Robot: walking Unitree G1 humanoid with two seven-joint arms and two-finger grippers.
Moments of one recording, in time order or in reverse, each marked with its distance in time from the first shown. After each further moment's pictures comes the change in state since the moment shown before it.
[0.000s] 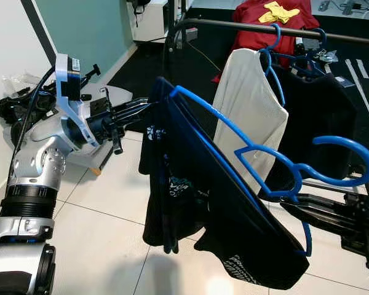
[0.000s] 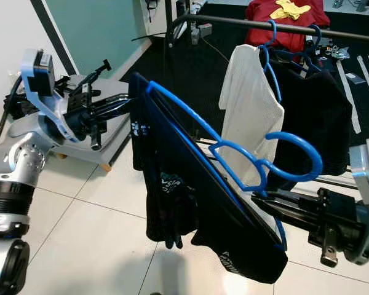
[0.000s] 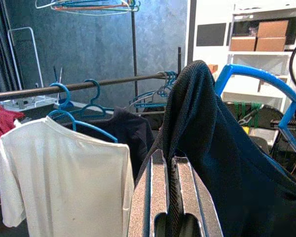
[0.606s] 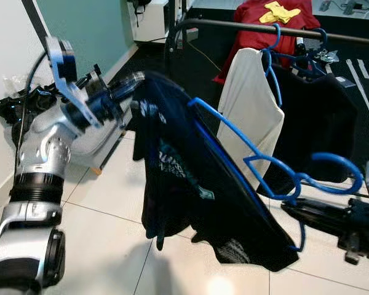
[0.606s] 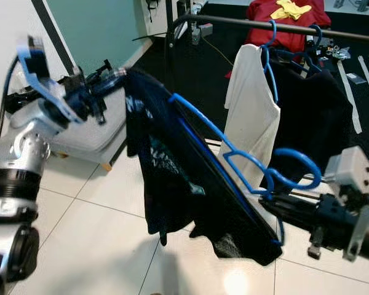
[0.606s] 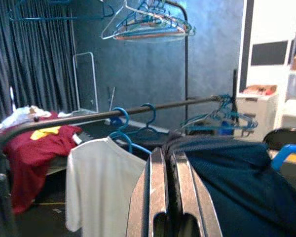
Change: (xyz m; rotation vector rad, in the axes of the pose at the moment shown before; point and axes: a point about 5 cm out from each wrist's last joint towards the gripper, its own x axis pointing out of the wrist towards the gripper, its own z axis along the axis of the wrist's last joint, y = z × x) left arm 0.010 0.031 0.020 0.095 -0.107 0.273; right arm -0.004 -0.013 -0.026 -0.032 0.203 -0.153
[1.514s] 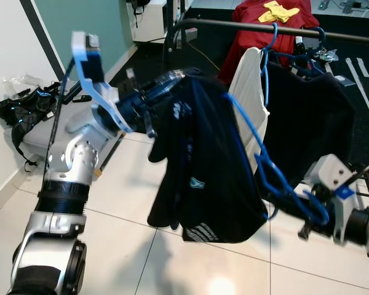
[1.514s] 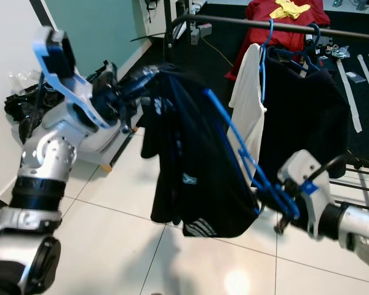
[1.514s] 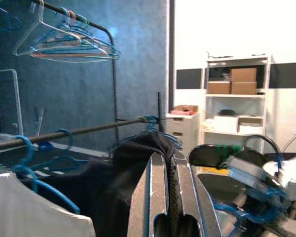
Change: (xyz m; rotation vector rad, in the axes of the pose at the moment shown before) left arm 0.030 -0.071 -0.016 -0.180 -0.086 -0.331; right arm 0.039 -0.035 -0.015 -0.093 0.072 -0.250
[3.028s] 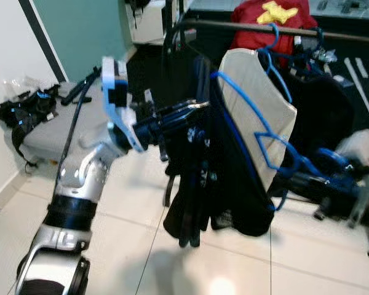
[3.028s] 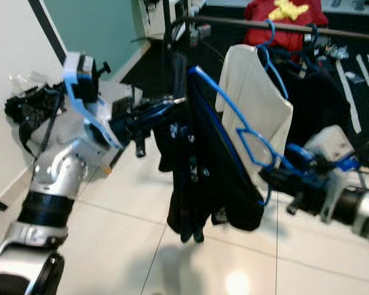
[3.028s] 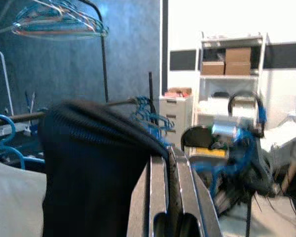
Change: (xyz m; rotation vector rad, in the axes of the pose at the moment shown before) left arm 0.004 -0.014 -0.019 -0.002 0.061 -0.027; right arm 0.000 -0.004 0.004 0.110 -0.024 0.089
